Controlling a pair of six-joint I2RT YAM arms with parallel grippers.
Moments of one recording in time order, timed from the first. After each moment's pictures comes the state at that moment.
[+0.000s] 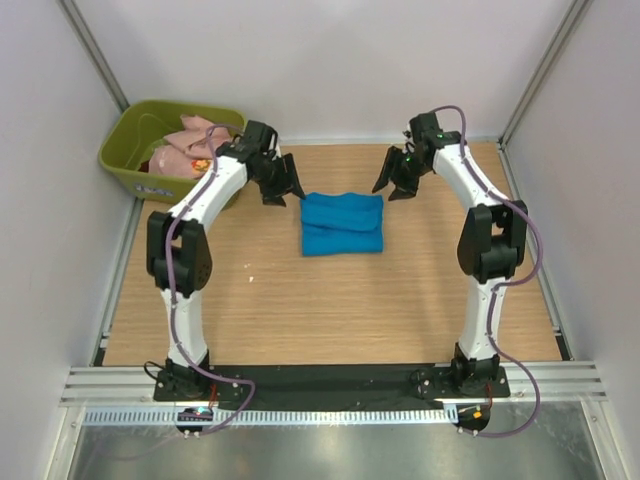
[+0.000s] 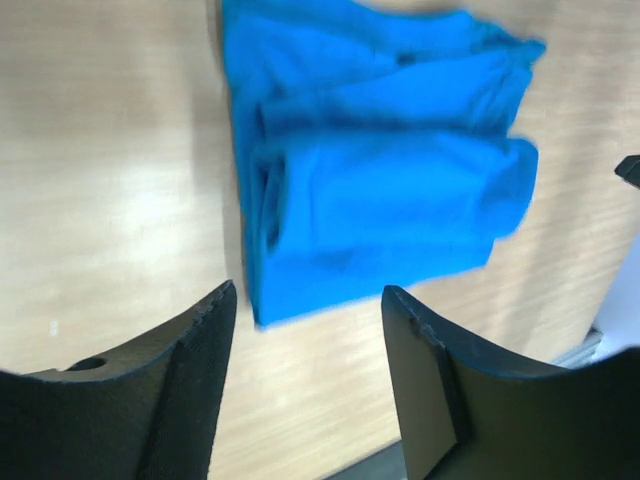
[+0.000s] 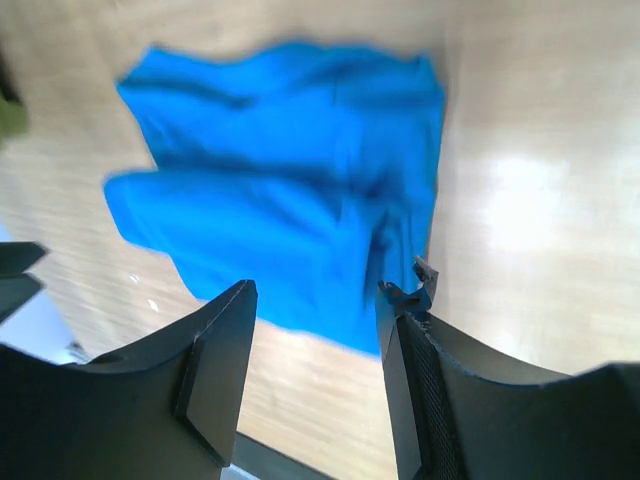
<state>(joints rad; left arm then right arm) -0.33 2.09 1.89 -0.83 0.30 -0.55 0.16 2.13 1.93 -0.89 -0.37 0.49</state>
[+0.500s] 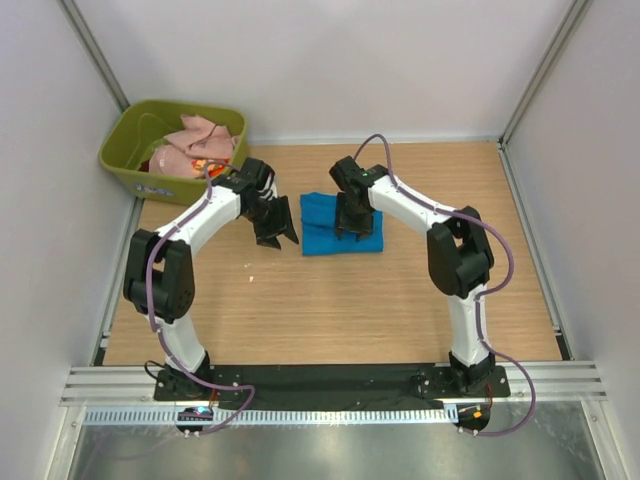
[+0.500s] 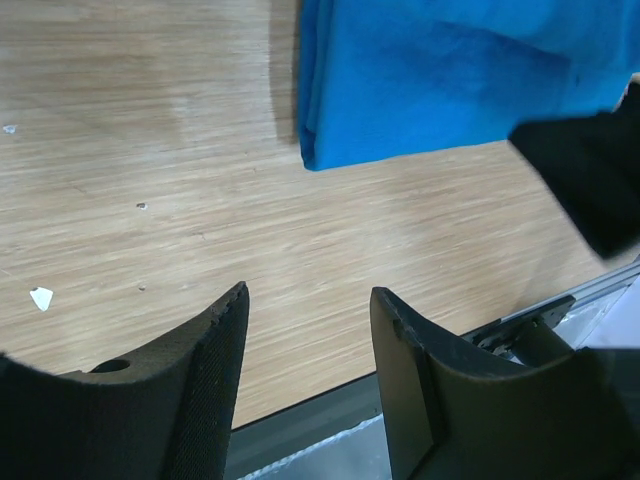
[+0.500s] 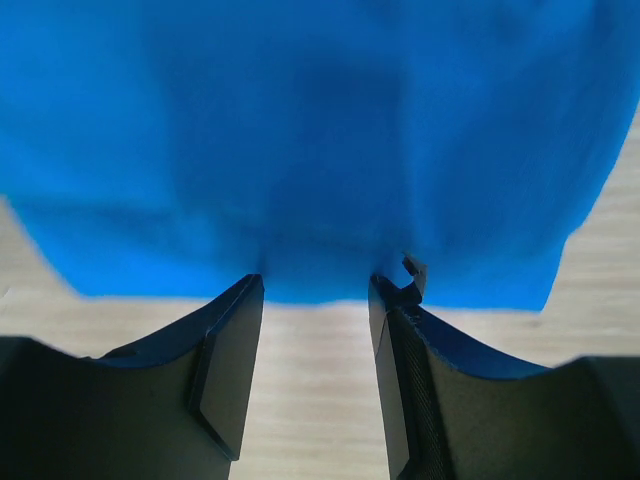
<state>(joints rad) -0.36 1.80 1.42 -0.81 0.34 -0.55 0.58 2.05 1.72 -0.92 0.07 0.66</state>
